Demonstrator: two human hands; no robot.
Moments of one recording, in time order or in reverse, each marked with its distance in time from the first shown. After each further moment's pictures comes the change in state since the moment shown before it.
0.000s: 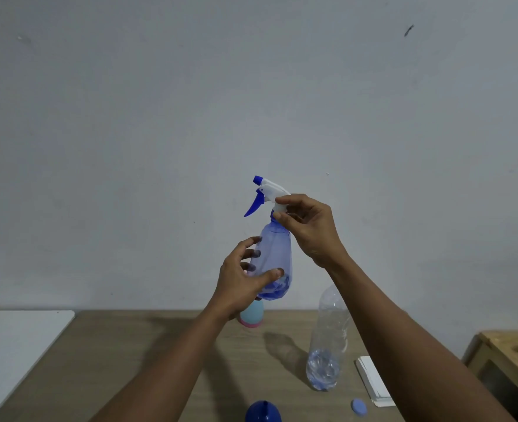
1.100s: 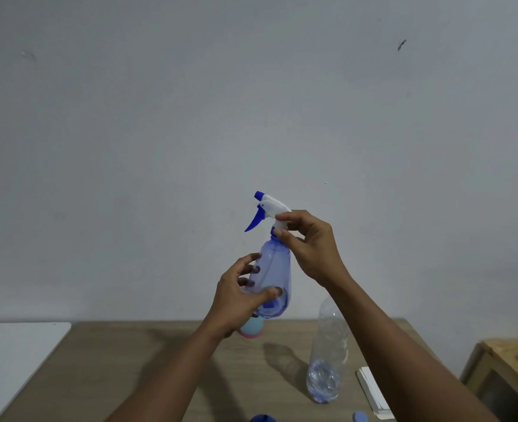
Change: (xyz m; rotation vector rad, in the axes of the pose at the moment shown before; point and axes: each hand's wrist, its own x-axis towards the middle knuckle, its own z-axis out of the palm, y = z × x) left_hand -0.012 -0.001 -0.004 -0.024 -0.053 -0.012; right_hand -0.017 -0.005 0.000 -0.054 0.007 -0.004
